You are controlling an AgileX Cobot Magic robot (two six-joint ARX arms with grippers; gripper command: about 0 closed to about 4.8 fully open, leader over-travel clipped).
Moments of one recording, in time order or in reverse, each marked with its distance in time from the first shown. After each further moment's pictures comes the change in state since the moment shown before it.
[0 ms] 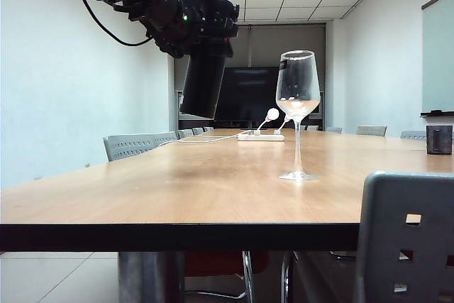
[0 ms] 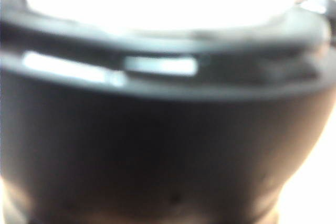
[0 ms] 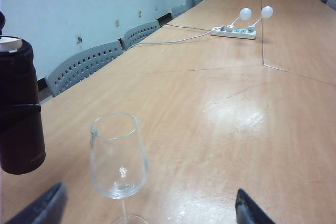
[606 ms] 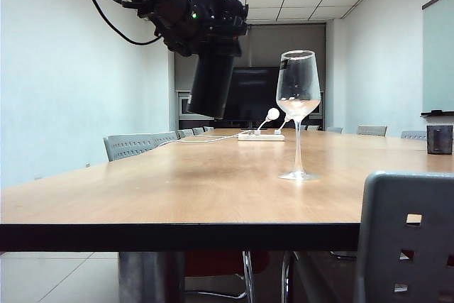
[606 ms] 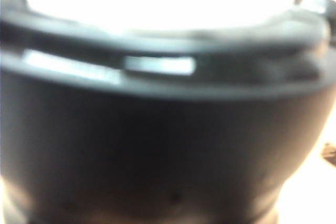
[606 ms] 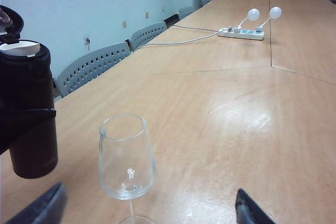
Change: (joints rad) left arm -0.027 0.009 0.027 -0.034 -0.008 -0.008; right arm 0.000 0.000 0.000 0.003 -0.023 0.008
